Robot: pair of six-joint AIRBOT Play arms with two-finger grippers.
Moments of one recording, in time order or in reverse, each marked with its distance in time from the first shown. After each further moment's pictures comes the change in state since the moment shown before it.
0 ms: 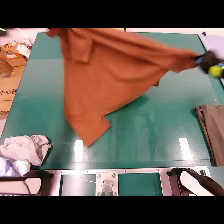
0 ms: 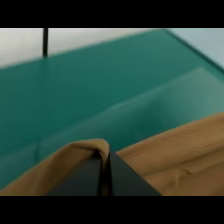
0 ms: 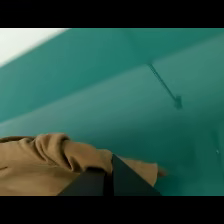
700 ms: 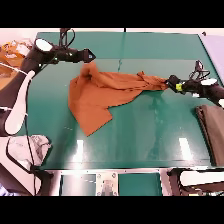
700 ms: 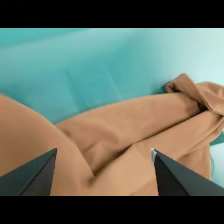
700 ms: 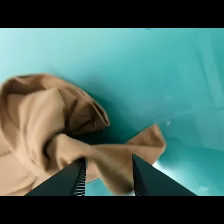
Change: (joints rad) left arm -0.055 -0.295 0.028 0.039 -0.005 -0.142; right arm -0.013 -0.462 0.087 0.065 -0.040 -0.117
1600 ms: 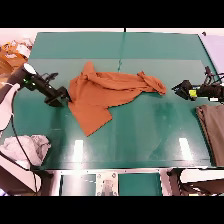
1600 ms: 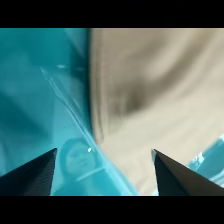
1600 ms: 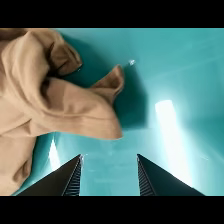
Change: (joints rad) left arm 0.207 0.003 -0.376 0.285 -0.526 -0.401; right arm -0.160 -0.013 0.014 -0.029 0.343 -0.053
